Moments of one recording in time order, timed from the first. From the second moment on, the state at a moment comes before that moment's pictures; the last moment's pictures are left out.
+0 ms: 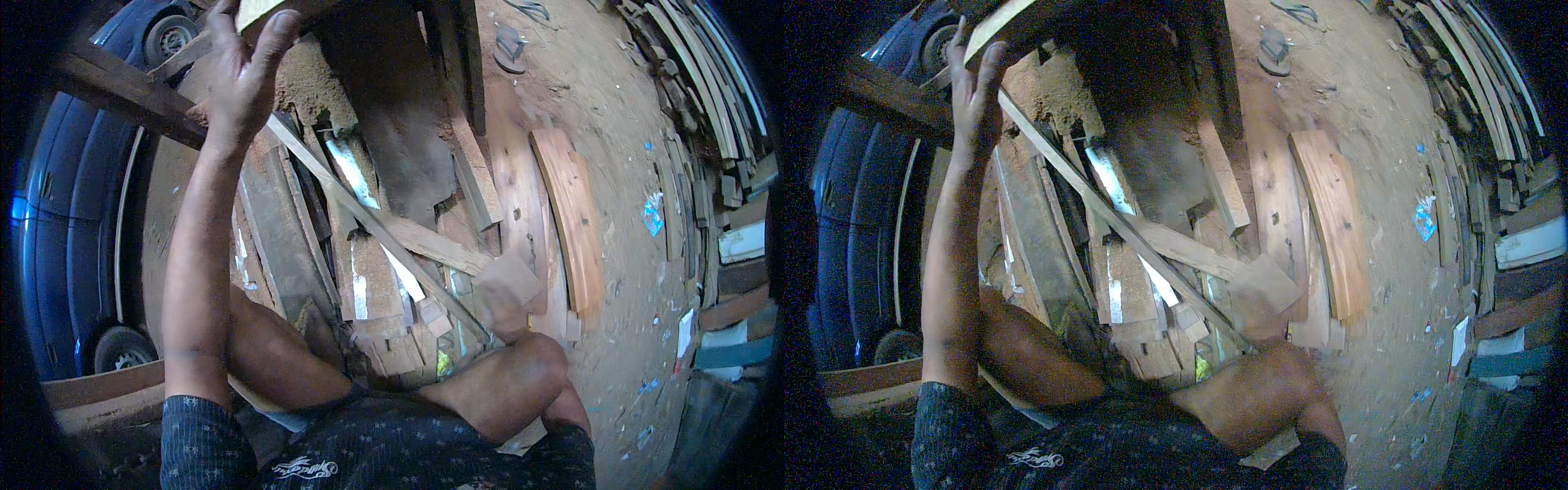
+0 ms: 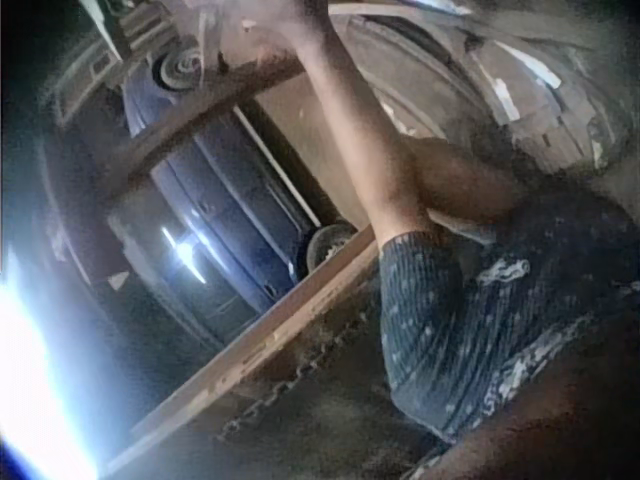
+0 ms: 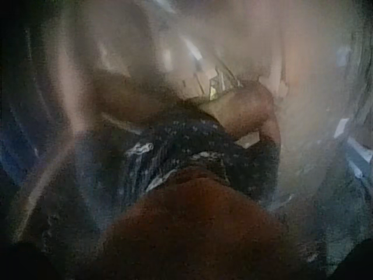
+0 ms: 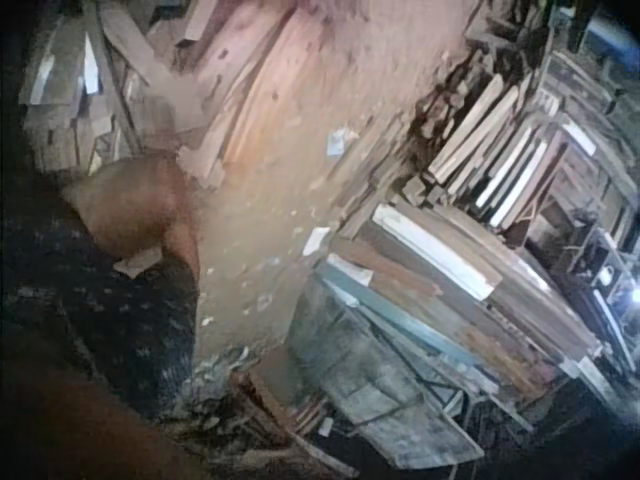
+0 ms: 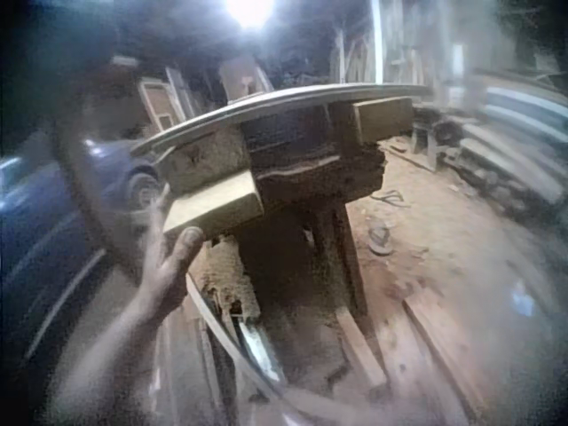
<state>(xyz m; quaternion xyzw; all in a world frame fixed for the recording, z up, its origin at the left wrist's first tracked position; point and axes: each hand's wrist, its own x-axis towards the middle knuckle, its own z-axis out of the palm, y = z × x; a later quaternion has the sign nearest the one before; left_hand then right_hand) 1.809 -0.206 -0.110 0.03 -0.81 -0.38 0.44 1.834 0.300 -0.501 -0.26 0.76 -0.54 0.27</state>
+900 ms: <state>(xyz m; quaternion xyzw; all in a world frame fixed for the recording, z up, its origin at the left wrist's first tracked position) 1.892 -0.209 -0.294 -0.34 -0.92 0.10 -0.15 1.763 0.335 -0.355 -0.36 0.89 -0.29 0.00</state>
